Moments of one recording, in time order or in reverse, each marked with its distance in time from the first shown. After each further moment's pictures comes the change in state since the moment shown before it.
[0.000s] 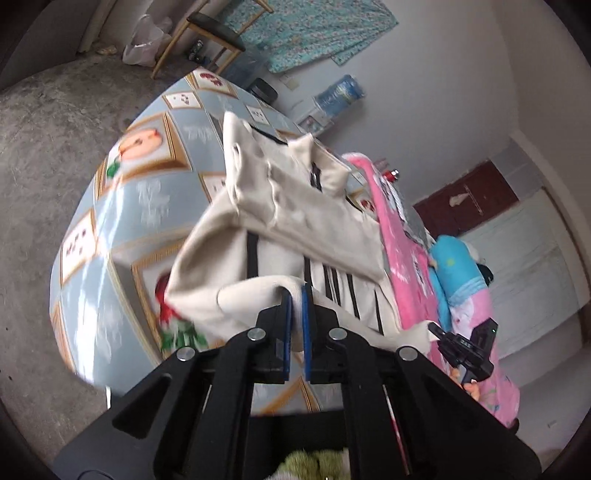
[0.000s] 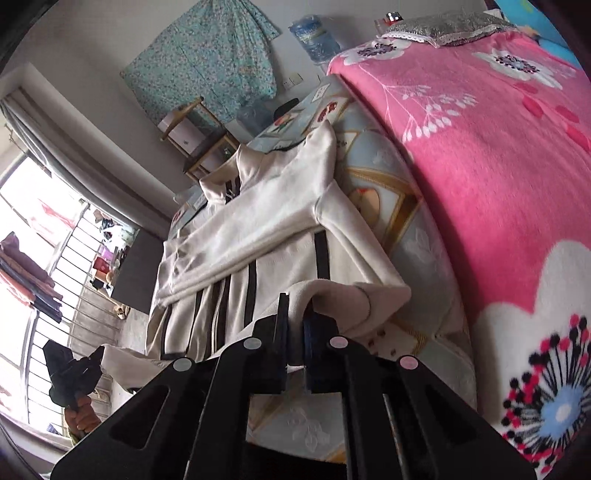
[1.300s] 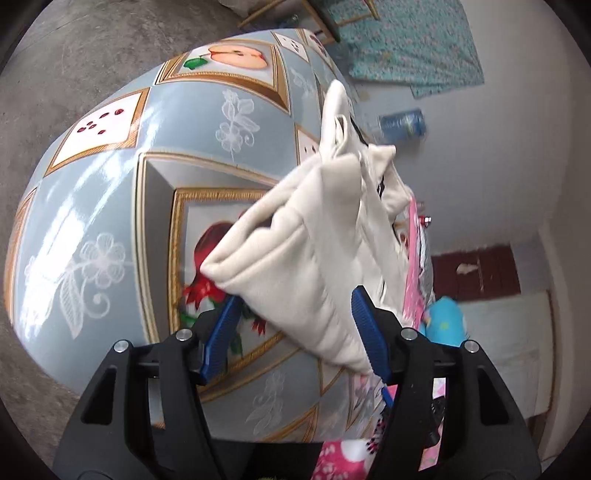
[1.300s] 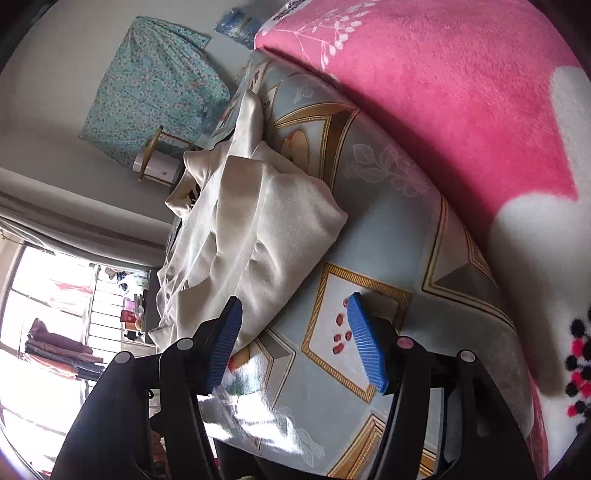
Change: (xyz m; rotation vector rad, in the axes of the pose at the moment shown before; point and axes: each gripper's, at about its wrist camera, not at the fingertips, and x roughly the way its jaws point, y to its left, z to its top) left arm 0.055 0.079 -0.032 -0.416 -0.014 0.005; right arm 0.048 -0.071 -0.050 0.348 0.049 0.071
